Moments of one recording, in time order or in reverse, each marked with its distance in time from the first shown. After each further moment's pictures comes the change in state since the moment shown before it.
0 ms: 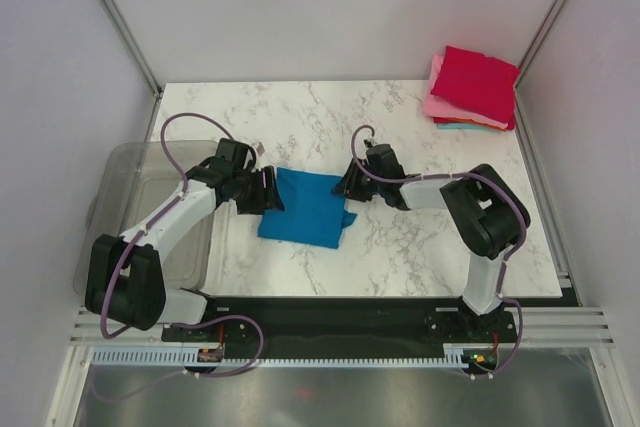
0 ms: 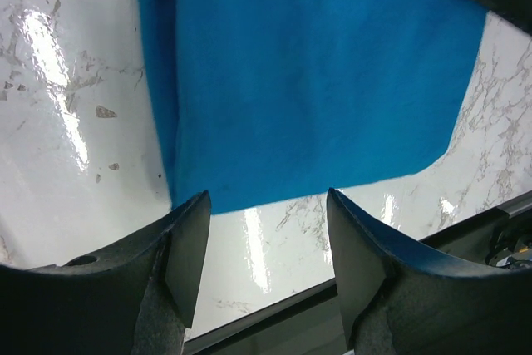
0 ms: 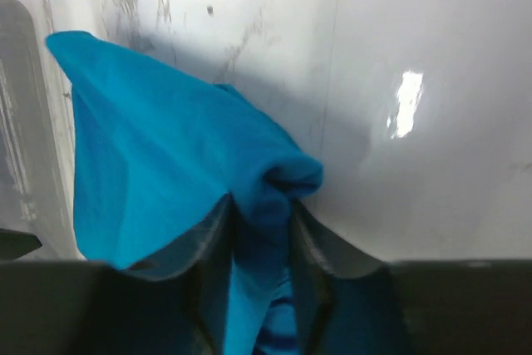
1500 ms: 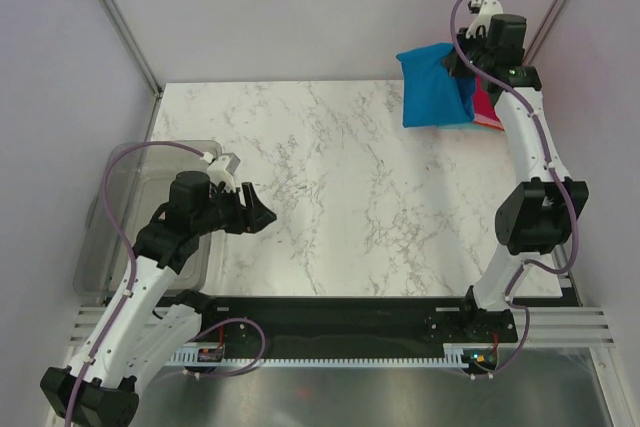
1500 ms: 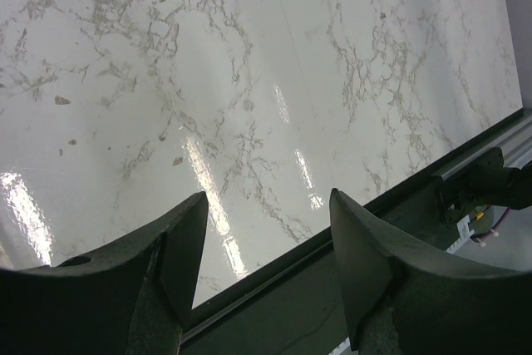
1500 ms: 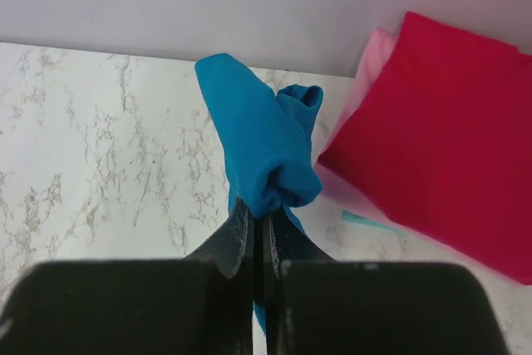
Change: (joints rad) left arm -0.019 -0.626 -0.154 -0.044 0.074 -0.006; right arm -0.516 -0.092 0.883 -0.700 0.019 -0.726
